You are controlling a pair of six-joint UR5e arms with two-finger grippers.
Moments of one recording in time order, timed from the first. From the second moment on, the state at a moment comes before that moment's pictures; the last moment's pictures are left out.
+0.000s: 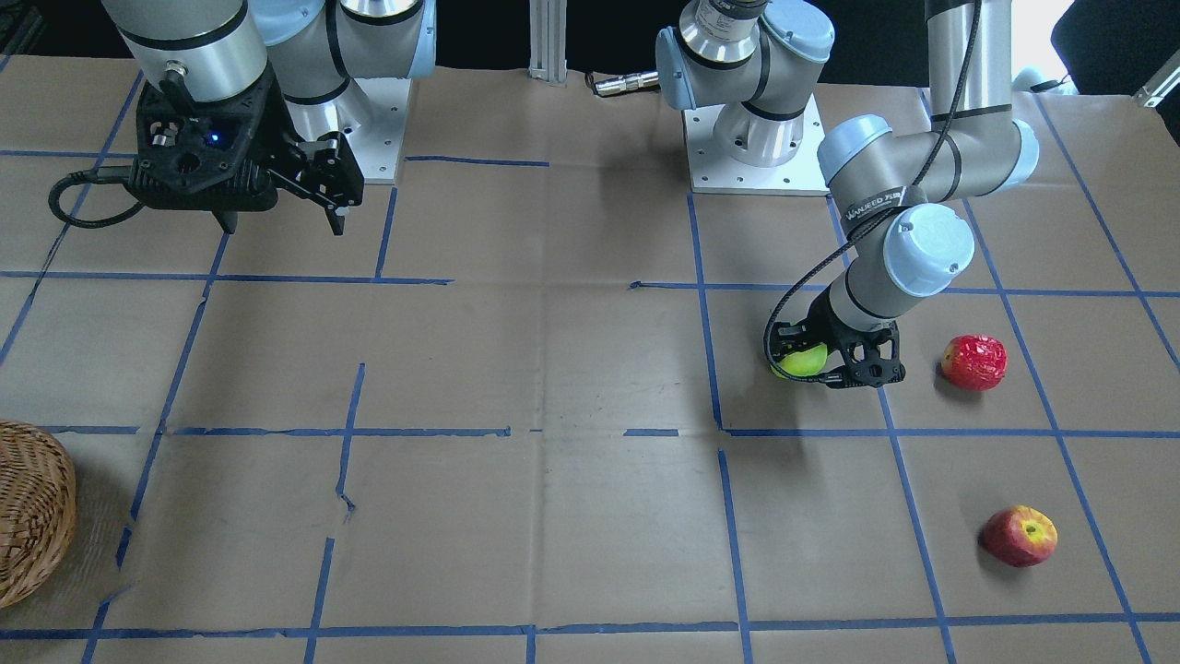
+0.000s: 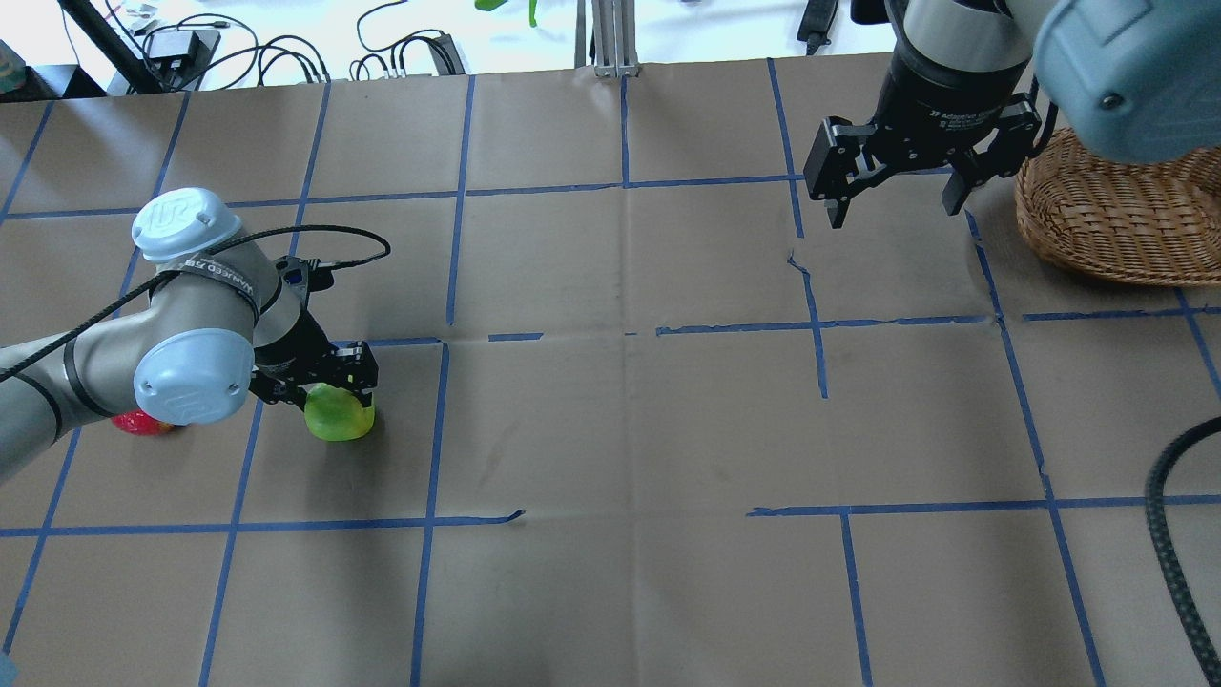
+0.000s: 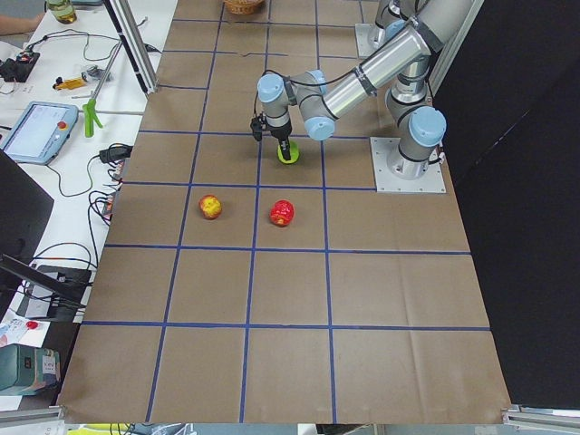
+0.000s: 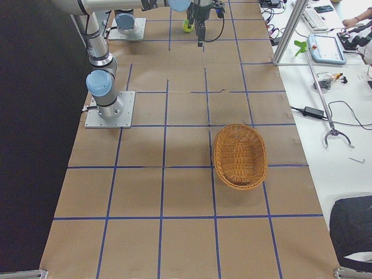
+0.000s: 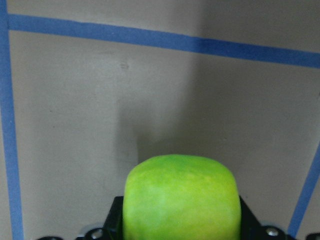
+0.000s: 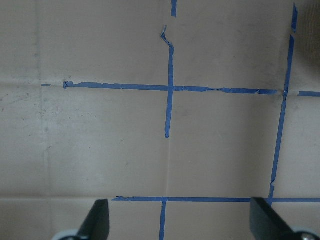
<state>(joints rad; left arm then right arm) -1.34 -1.78 -2.08 -1.00 1.58 0.11 1.63 -1.55 1.51 -1.52 -1.62 0.01</state>
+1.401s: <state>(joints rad) -1.95 -2.17 -1.51 -1.08 1.55 -0.17 1.63 -1.55 1.51 -1.52 -1.63 0.01</state>
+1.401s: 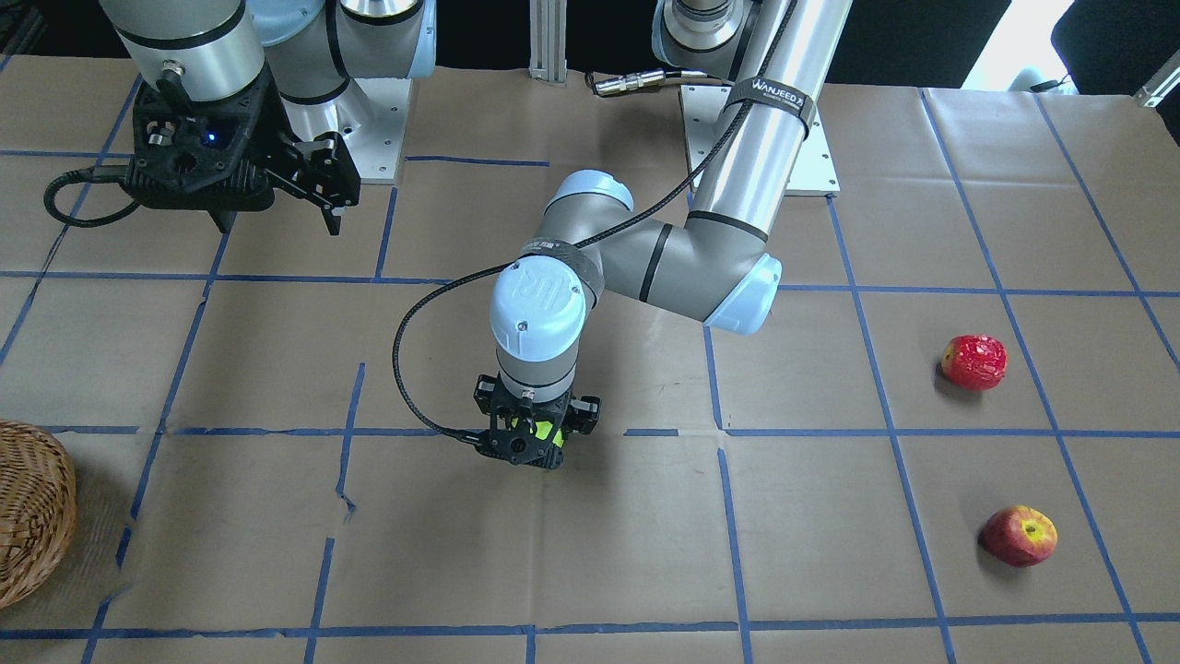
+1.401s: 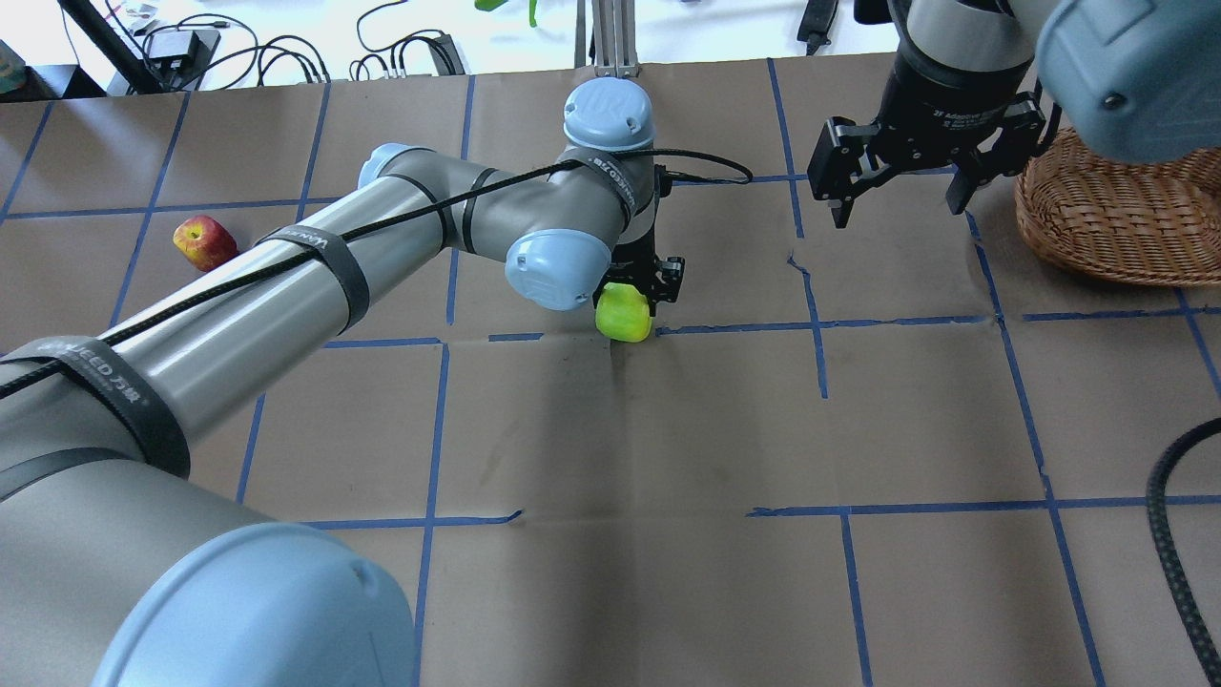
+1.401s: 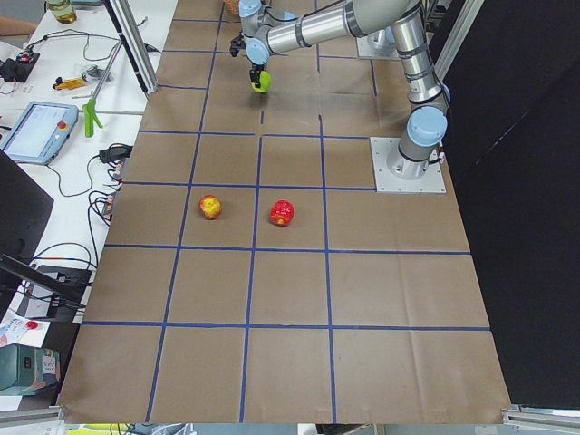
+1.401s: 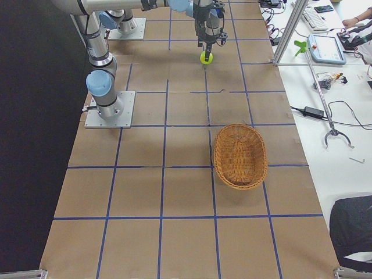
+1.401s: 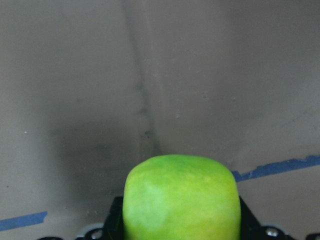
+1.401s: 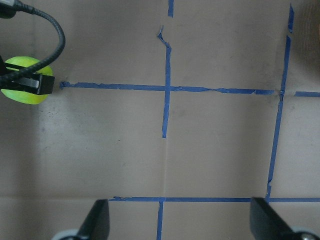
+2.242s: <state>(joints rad) -1.84 -2.02 -1.52 -1.13 1.55 -0.15 1.64 -1.55 1.52 -1.52 -1.63 0.01</state>
